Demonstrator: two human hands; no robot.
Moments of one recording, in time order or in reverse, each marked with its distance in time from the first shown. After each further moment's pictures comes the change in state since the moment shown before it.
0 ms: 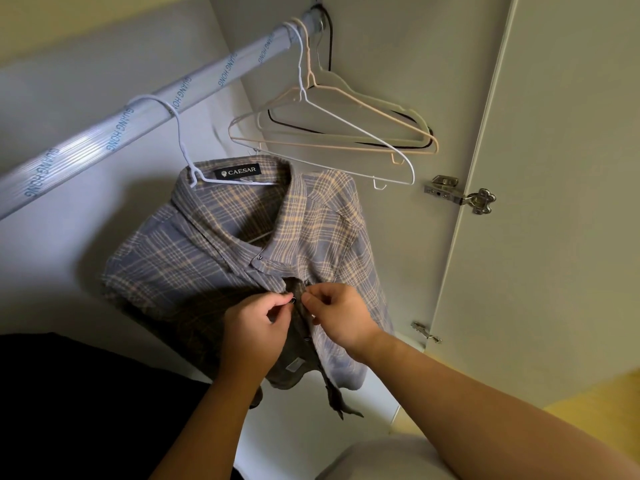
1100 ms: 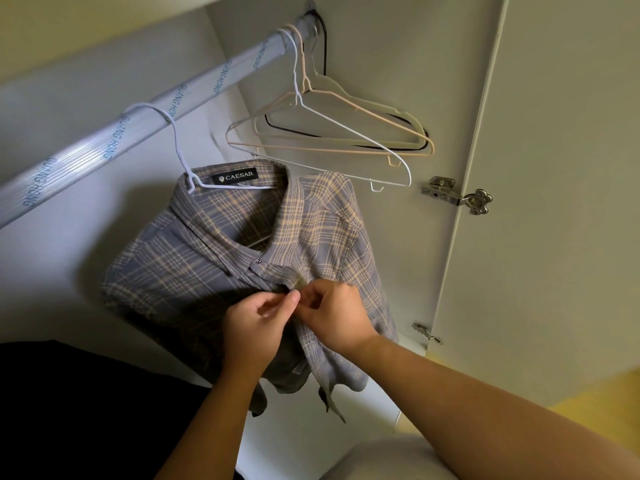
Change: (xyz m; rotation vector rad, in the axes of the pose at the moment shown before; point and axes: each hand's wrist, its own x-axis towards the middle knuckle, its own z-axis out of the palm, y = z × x) left_hand 0.005 -0.002 0.007 -0.360 -0.060 -0.513; right_hand 0.004 0.001 0.002 -0.399 0.183 -0.331
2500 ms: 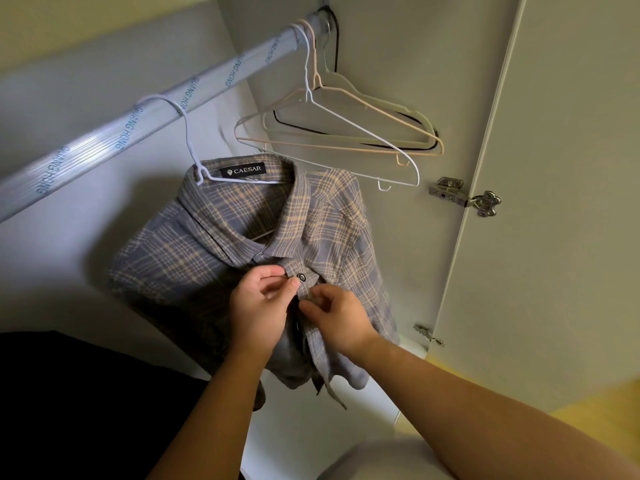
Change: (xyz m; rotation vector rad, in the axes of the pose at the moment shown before) left_hand 0.013 0.019 0.007 -0.297 0.061 -0.113; right_hand -0.004 0.013 0.010 0.201 -0.126 0.231
